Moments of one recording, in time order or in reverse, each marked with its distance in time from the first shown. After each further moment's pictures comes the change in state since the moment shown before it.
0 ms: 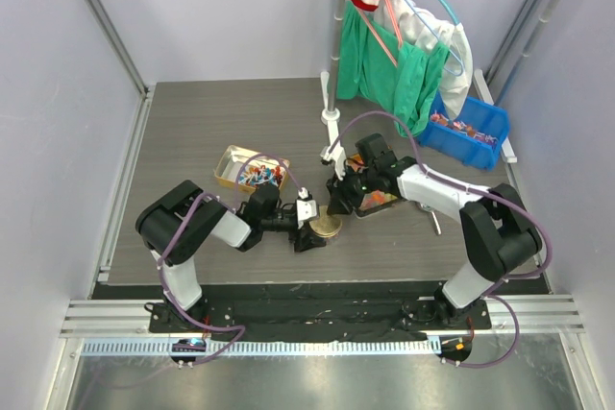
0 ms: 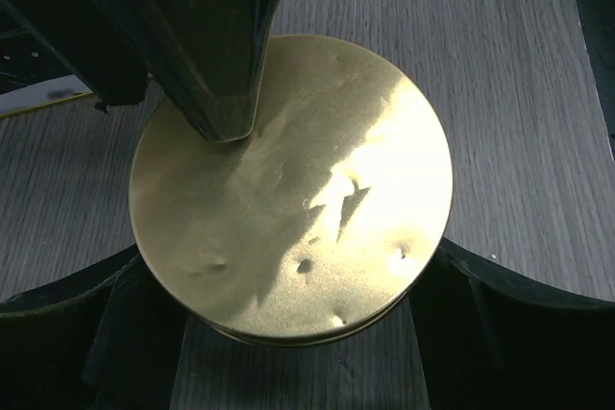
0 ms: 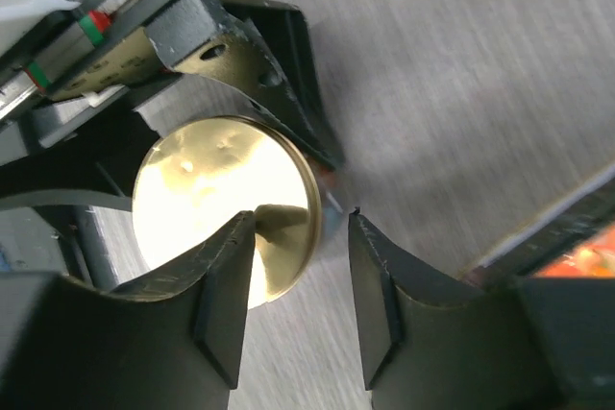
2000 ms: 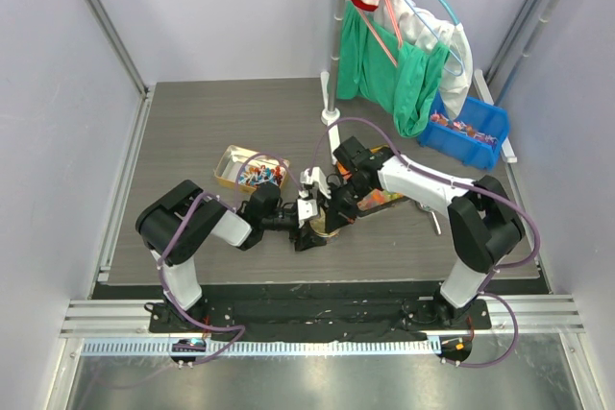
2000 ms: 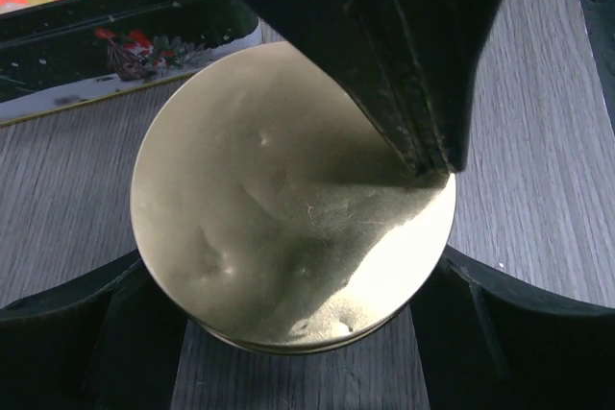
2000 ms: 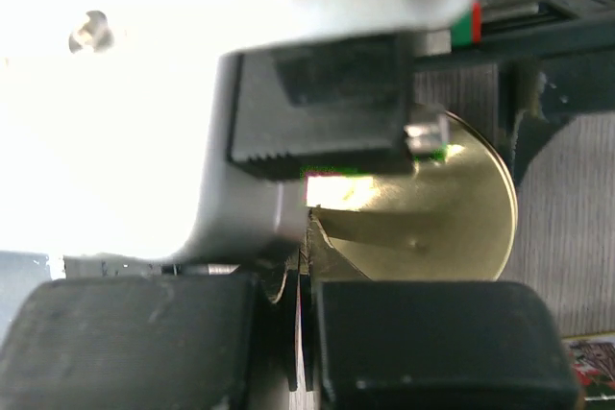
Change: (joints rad) left arm 0.000 0.000 0.013 -0.021 -0.007 0.006; right arm 0.120 0.108 0.190 -0.446 -0.119 -0.331
